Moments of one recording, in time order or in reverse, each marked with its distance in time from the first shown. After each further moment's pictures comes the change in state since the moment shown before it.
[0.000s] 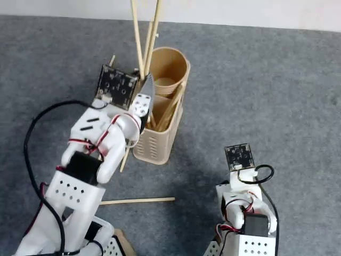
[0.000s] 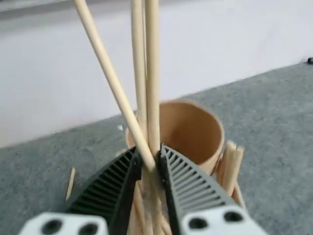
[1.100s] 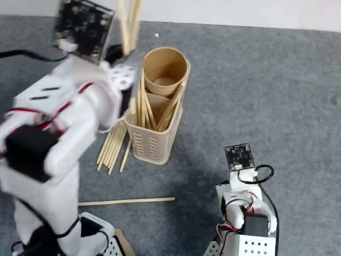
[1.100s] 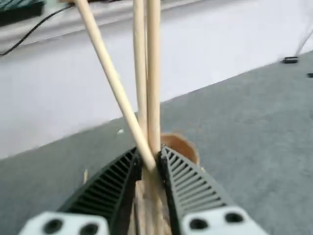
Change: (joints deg) left arm 3.5 26.4 -72.4 52.5 0.2; right arm 0.0 0.0 0.0 0.0 0.0
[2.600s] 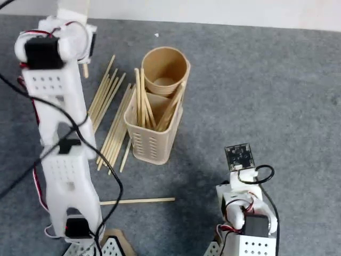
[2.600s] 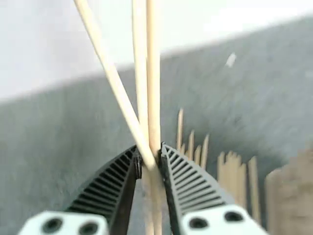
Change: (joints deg) left arm -24.3 57.3 -64.6 21.1 -12.0; right arm 0.0 0.0 0.0 0.0 0.0
